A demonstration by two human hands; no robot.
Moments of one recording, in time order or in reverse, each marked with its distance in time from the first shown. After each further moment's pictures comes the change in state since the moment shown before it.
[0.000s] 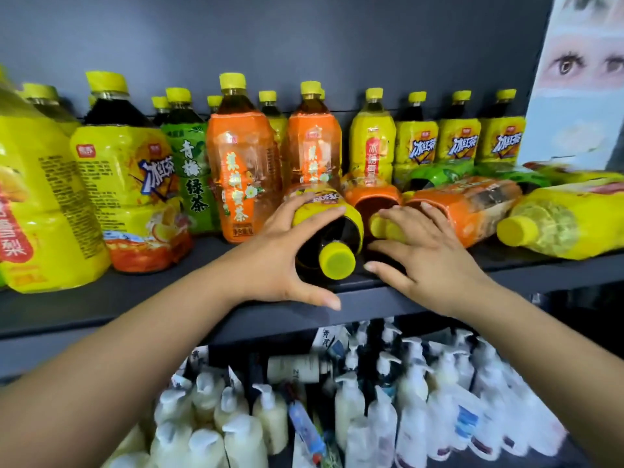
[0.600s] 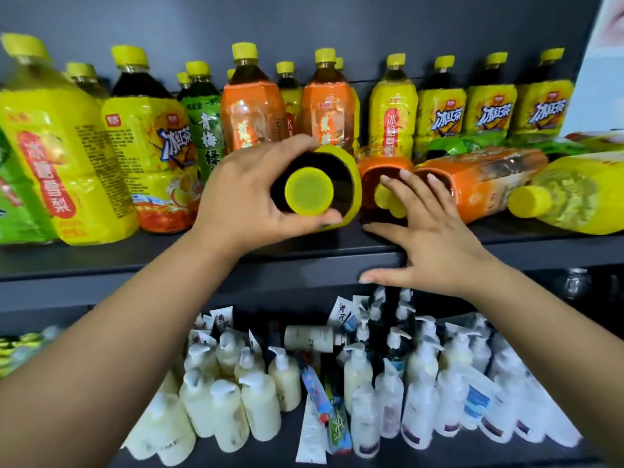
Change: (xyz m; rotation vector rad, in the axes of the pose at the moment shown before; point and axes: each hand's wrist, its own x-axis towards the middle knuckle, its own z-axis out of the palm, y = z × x) left_hand -0.017 0.028 -0.012 0.282 0.753 0.247; right_hand -0.010 0.006 0.020 0.065 0.152 -0.136
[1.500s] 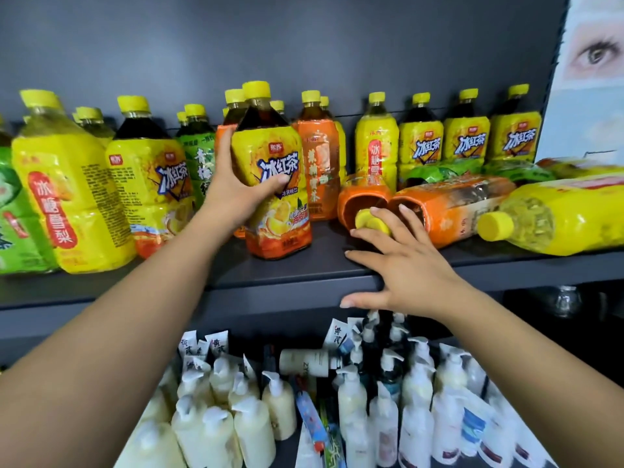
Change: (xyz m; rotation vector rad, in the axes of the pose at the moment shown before) left_hand 0.031 -0.040 0.020 -0.447 0.058 -0.798; right_hand 0.001 0.000 0.000 -0.060 -0.024 -0.032
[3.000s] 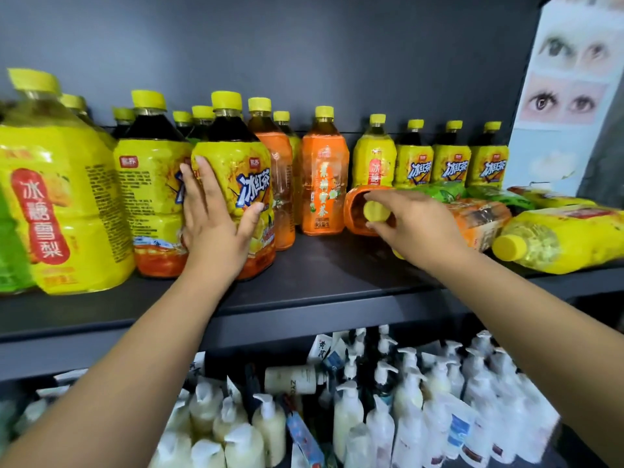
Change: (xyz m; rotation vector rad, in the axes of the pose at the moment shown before) left_hand -0.021 -0.039 -0.037 0.384 0.126 0.010; right_hand 0.067 -0.015 -0.043 0.070 0.166 0.331
